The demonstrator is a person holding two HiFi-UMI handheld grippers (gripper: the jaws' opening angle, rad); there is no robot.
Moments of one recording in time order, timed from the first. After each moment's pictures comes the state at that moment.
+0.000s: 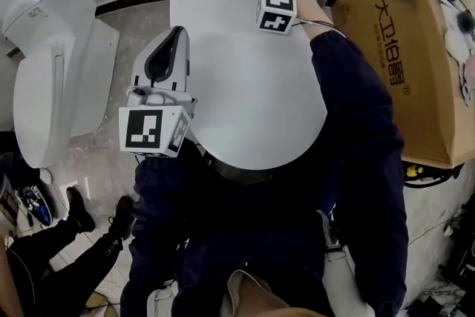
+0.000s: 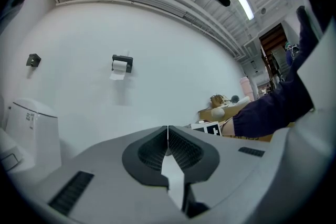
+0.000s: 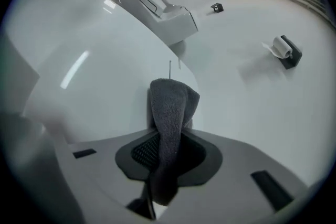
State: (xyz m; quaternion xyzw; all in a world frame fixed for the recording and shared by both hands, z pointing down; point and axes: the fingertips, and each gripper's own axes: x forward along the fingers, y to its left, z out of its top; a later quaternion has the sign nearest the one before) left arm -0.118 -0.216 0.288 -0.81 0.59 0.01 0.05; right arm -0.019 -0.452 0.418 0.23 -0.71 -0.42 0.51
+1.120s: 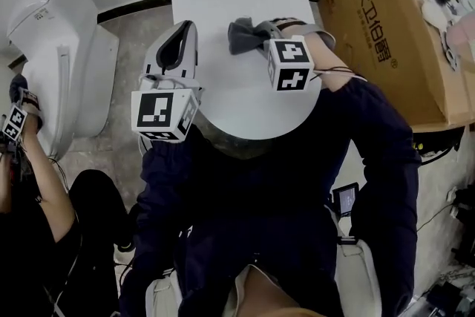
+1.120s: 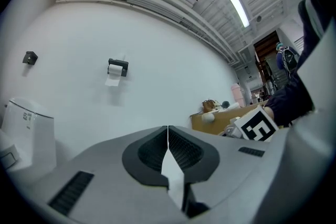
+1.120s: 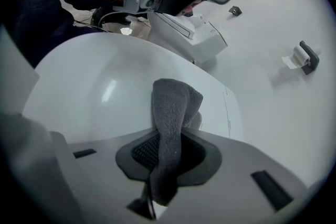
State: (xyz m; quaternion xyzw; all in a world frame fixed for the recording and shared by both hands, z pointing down) left arm -0.109 -0.180 0.280 -0.83 0.55 0.03 0.07; right arm 0.010 -0.225 0.441 0.09 -0.76 -0.33 0.56
